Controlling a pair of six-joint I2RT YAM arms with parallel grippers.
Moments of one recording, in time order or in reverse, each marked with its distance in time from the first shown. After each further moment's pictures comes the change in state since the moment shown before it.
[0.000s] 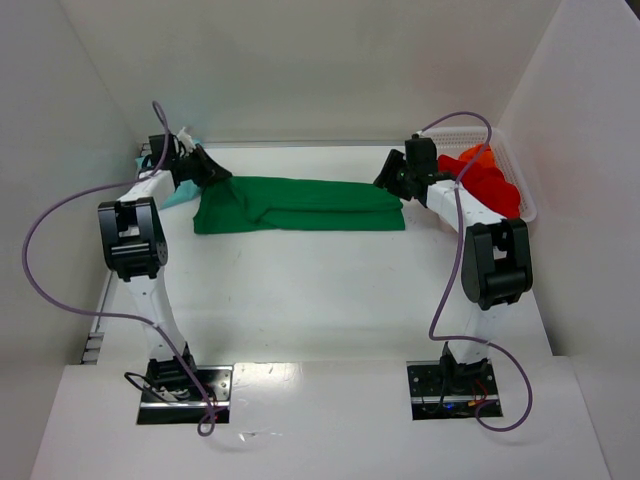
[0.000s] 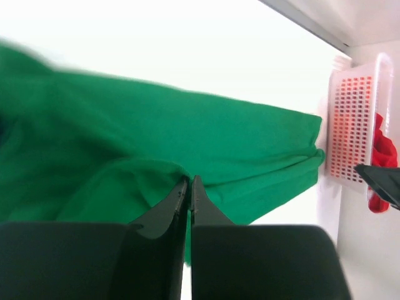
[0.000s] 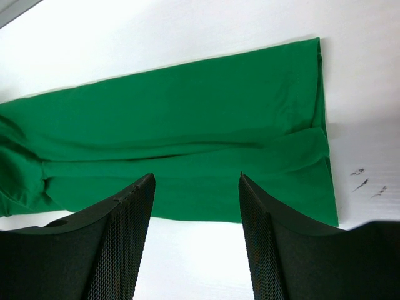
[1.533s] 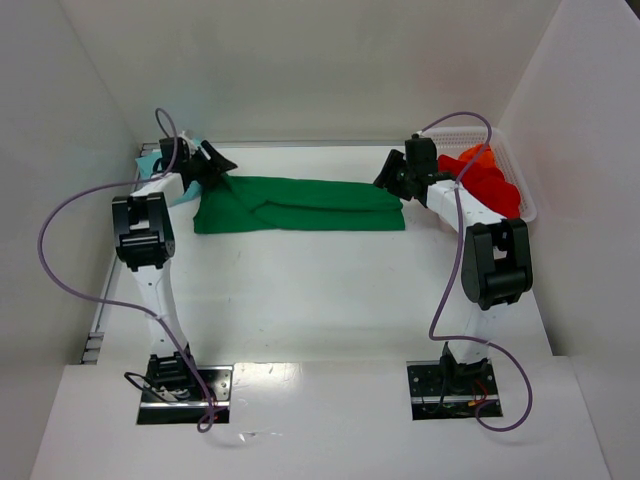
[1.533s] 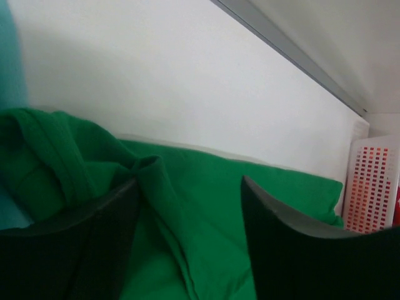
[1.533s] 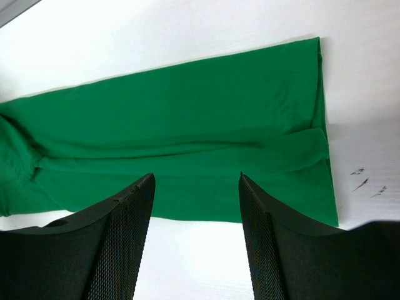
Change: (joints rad) left arm -0.014 0.177 0.104 0.143 -0.169 -0.141; right arm 0.000 0.001 0.000 -0.001 -0.001 0.000
